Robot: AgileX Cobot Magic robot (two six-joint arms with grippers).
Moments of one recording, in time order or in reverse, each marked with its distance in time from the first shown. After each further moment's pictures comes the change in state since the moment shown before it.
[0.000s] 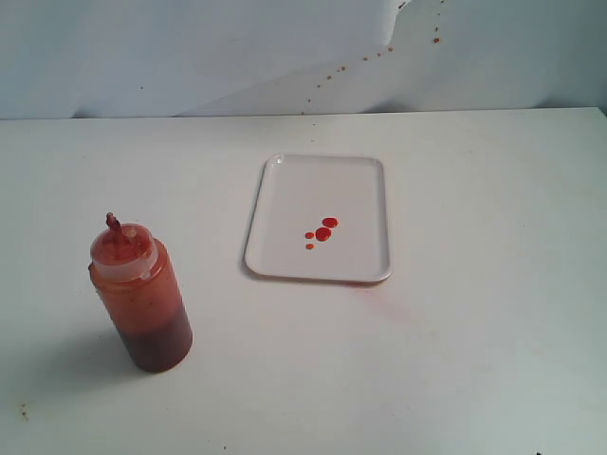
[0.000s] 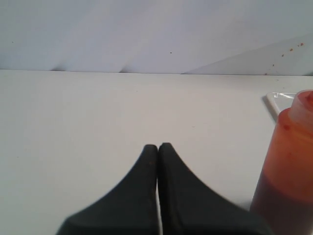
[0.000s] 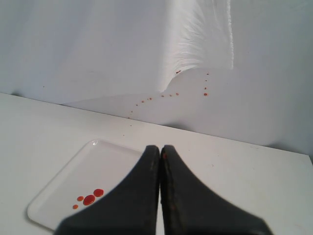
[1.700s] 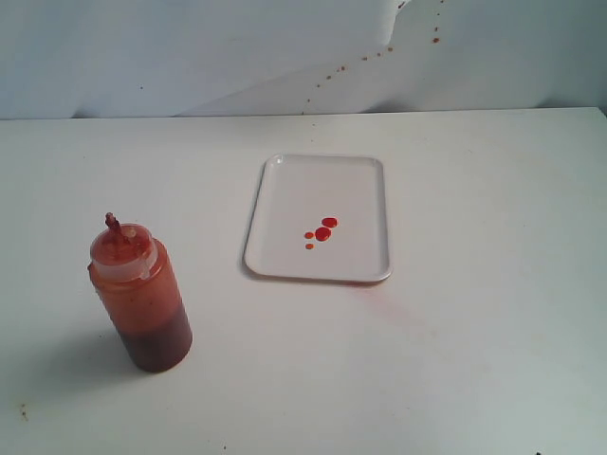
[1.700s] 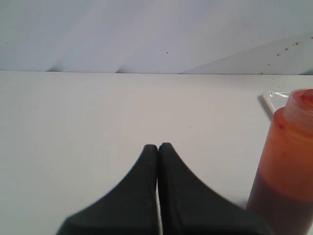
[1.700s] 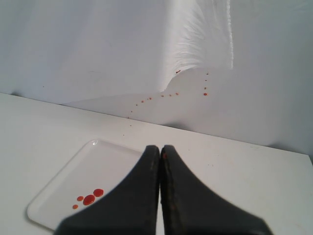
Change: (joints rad) left arm -0.009 0.000 0.000 0.000 0.000 -0.002; right arm 0.000 0.000 0.000 0.000 0.000 0.000
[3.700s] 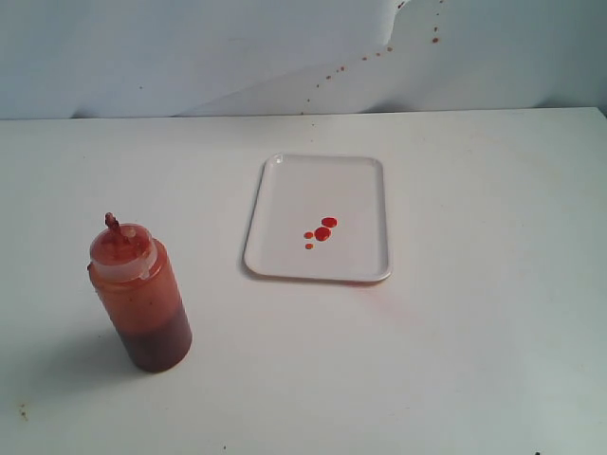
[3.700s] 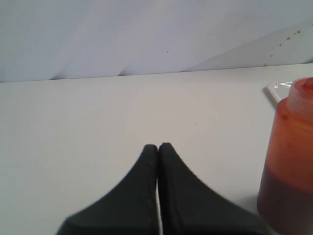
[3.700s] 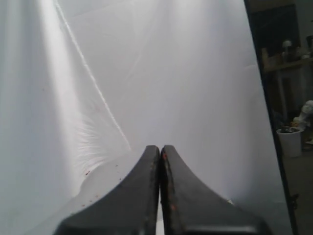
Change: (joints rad) left arm 0.000 0.000 0.000 0.004 0.000 0.077; right arm -0.930 -0.613 0.446 0.258 -0.608 0.000
